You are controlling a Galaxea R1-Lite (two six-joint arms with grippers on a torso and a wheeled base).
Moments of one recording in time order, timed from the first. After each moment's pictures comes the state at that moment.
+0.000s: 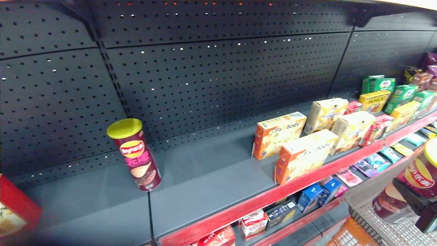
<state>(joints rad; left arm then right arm) 0.00 0.00 -0.02 0.02 0.11 -0.05 0.14 1.06 -0.02 -1.05 -0.10 -0.15</state>
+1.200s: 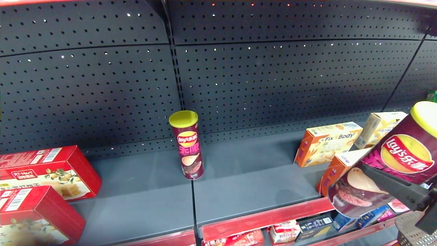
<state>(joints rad) 0.00 0.00 -0.02 0.02 0.11 -0.05 0.55 0.99 -0.37 -0.64 0.01 -0.05</state>
